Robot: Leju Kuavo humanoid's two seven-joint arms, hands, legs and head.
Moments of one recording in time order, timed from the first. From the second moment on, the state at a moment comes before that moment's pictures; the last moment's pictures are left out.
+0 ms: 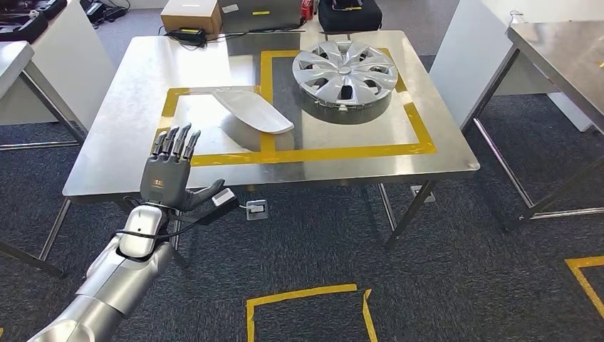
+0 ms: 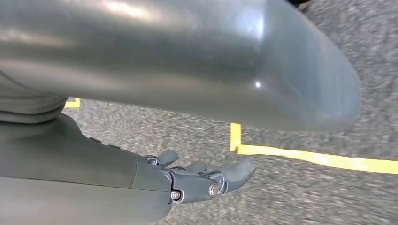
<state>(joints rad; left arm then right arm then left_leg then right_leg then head) -0.56 0.09 -0.44 -0.76 -1.57 0.55 -0.05 -0.09 0.16 -1.10 -0.18 1.06 0.11 -0.26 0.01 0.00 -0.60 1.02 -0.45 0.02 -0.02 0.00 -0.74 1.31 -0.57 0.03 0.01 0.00</state>
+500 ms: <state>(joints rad) -0.55 0.10 -0.44 -0.76 -1.57 0.55 -0.05 -0.09 0.16 -1.10 -0.18 1.07 0.11 -0.25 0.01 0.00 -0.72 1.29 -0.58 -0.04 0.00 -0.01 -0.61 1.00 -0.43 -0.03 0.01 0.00</state>
